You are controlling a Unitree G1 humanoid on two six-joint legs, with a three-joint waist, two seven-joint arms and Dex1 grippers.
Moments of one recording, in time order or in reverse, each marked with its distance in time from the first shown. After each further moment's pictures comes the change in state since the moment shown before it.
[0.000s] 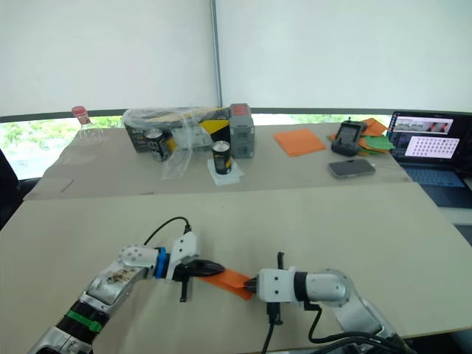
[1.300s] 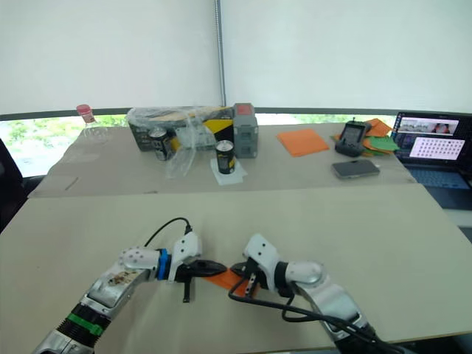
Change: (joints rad) left arm 0.019 -0.020 0.006 -0.028 -0.008 0.042 0.038; right arm -0.087 0.193 -0.007 -0.067 0.217 0.610 -0.208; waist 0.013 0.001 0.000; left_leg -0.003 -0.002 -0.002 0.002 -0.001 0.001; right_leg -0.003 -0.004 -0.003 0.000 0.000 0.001
